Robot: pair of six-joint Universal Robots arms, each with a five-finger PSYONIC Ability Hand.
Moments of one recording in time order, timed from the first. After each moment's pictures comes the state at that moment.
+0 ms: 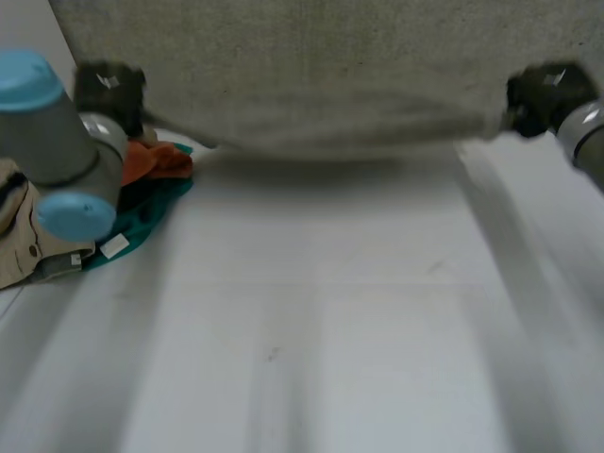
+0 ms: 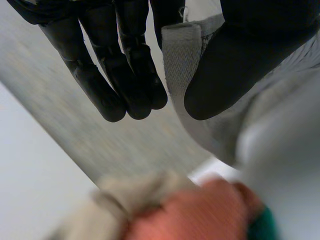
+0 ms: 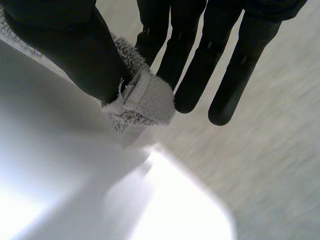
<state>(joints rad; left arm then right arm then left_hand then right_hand) 4.42 -2.26 -0.93 3.25 -1.70 3.55 1.66 -0.80 0.71 0.17 1.33 2.71 1.16 1.20 1.19 1.20 0.99 1.12 1.18 1.19 1.20 1.01</state>
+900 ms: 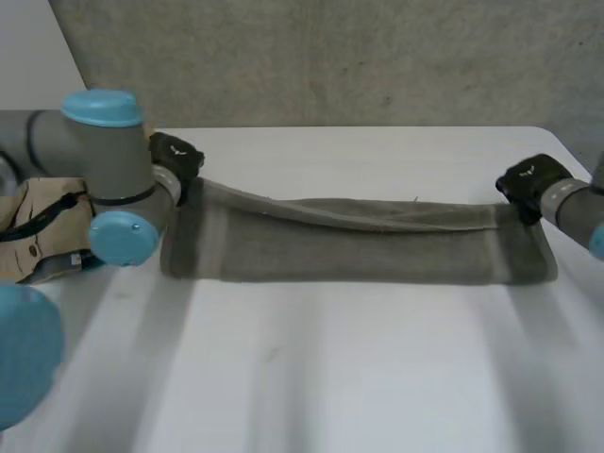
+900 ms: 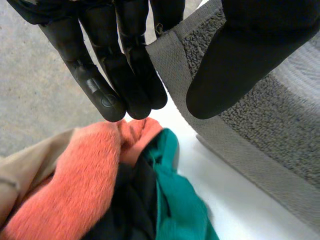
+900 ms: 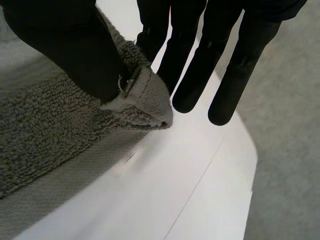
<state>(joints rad) 4.33 -2.50 -0.65 2.91 -1.71 3.82 1.64 -0.65 0.76 0.28 1.39 2.28 1.16 1.20 1.19 1.20 0.99 1.12 1.18 1.19 1.20 1.02</state>
